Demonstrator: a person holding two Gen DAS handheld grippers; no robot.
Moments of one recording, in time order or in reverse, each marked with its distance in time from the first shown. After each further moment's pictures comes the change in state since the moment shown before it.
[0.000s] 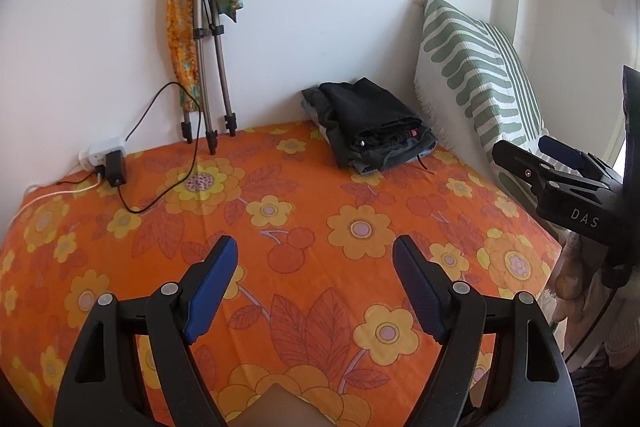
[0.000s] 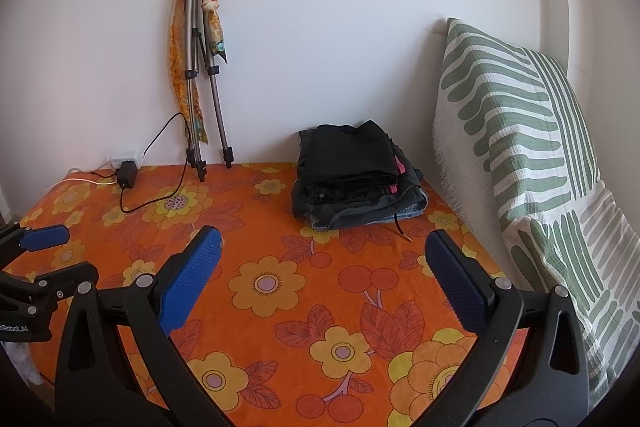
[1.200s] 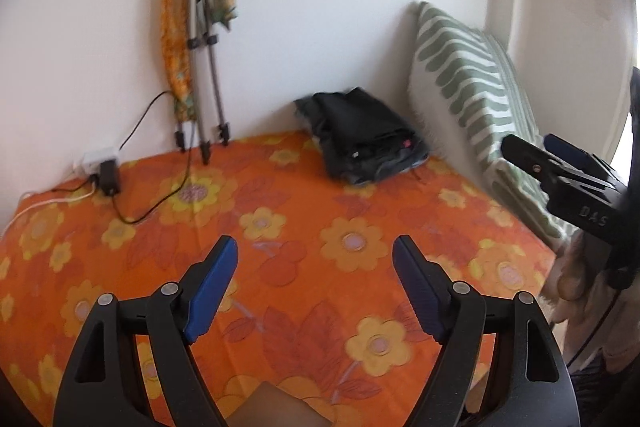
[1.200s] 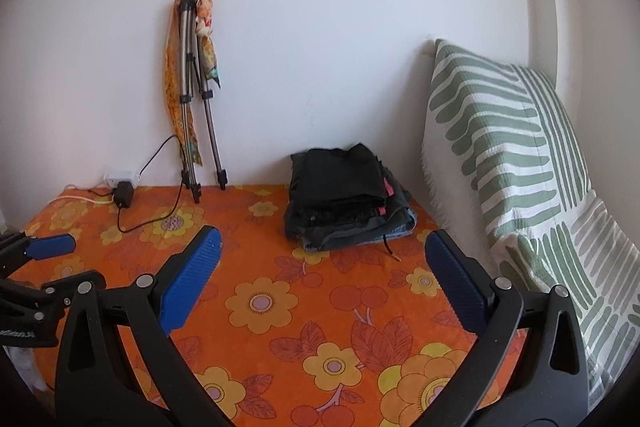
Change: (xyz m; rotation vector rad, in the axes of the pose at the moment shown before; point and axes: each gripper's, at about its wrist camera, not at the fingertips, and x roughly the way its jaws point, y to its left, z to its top) left arm 0.001 0.001 0.006 -0.010 -0.014 -0.020; right arm -0.011 -0.005 0.012 0.009 -0.056 -0.019
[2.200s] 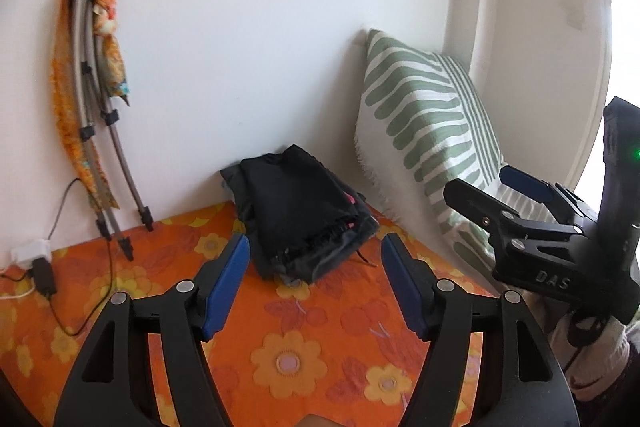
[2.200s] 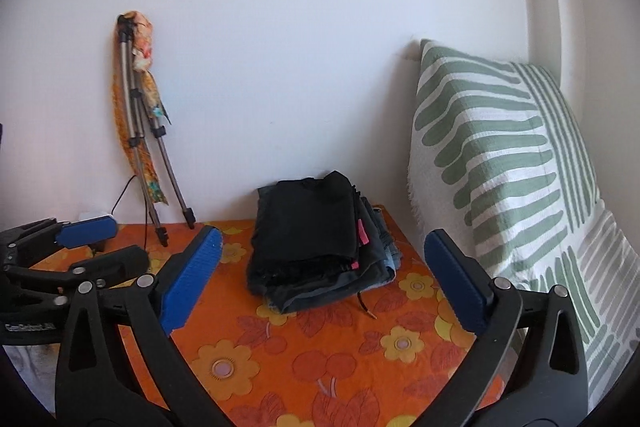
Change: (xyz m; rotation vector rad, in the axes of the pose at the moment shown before) left arm 0.055 -0.061 0.130 0.086 -0.067 -0.176; right arm 0.068 -0.069 0.085 0.062 0.001 -0.014
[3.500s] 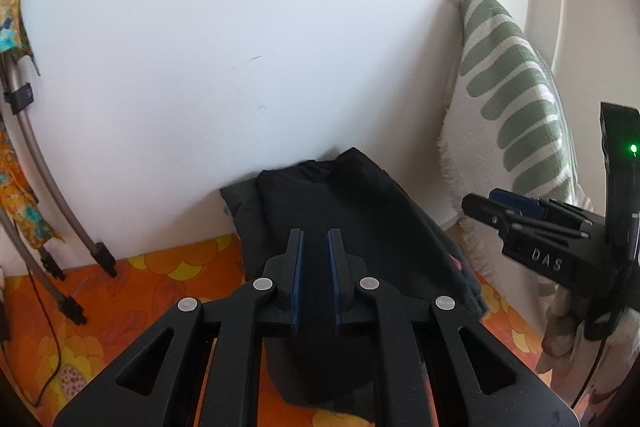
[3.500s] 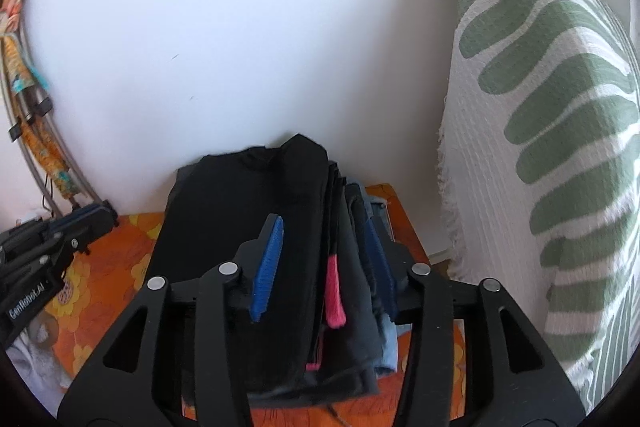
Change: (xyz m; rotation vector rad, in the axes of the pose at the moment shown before) left arm 0.235 0.061 0.046 -0.078 0.069 0.104; right arm 0.266 -0.071 0.013 0.022 0.256 0.049
